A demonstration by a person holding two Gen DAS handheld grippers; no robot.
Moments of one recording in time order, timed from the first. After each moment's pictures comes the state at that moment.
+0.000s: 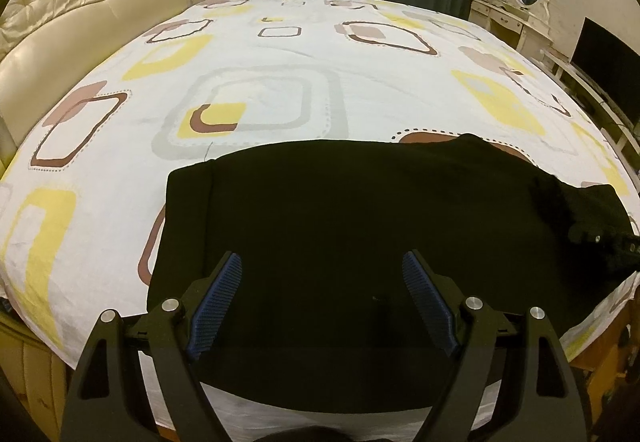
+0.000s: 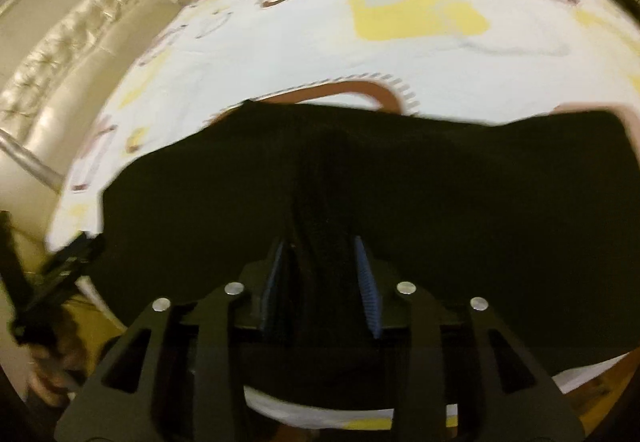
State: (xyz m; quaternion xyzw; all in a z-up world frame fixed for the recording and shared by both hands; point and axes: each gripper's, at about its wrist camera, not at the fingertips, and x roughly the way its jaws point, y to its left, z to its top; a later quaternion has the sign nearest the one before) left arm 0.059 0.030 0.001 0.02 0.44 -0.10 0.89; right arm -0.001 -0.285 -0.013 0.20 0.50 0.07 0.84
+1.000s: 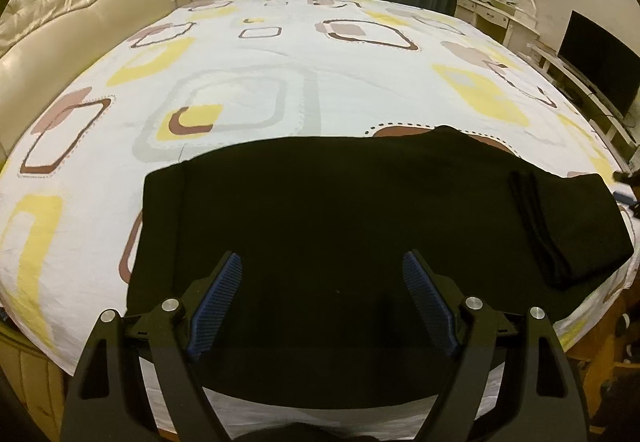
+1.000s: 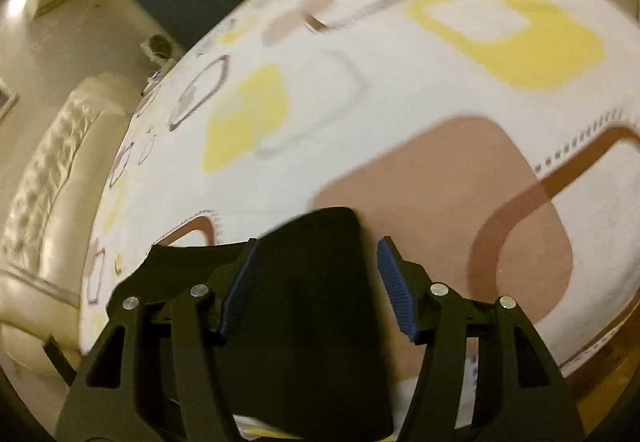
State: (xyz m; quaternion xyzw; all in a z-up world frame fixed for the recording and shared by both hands) left arm 0.053 0.013 0.000 0.03 0.44 -0.12 0.89; right arm -0.029 -0.537 -0.008 0.37 0.44 -0.03 0.82
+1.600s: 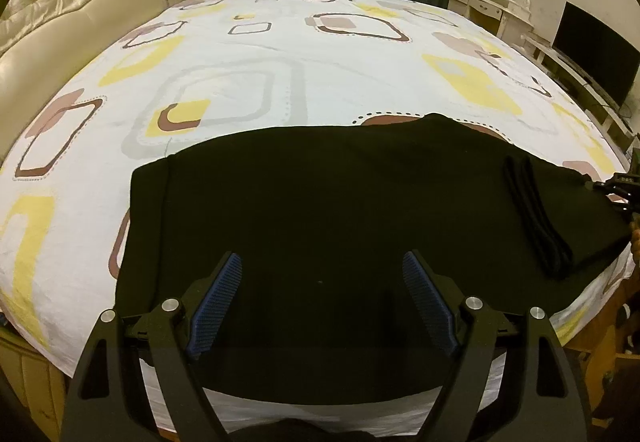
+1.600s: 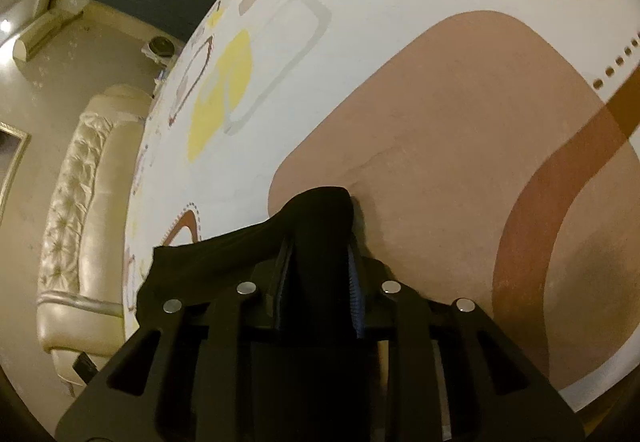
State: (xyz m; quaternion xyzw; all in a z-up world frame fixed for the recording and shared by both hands) left arm 0.049 0.003 -0.005 0.04 0.44 -0.13 0.89; right arm -0.019 -0.545 -0.064 0.43 0.45 0.01 0.78
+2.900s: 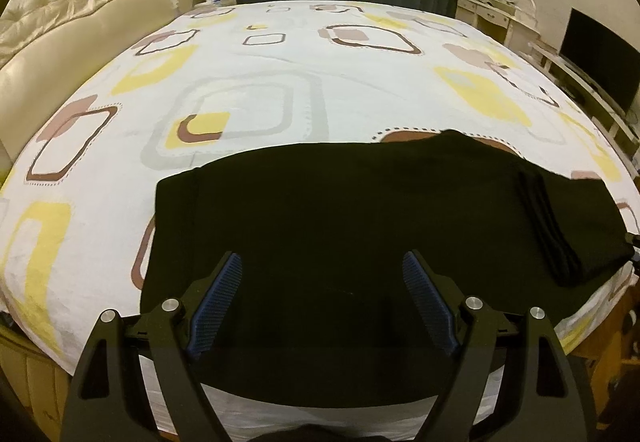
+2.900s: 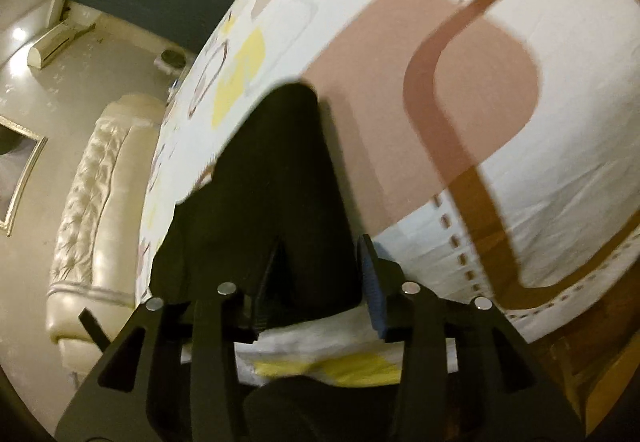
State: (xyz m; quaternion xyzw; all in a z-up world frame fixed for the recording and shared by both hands) left arm 0.054 0.021 0.004 0.03 0.43 -0.11 0.90; right arm -0.129 -0.523 -0.032 0.44 0.40 -0.02 0.81
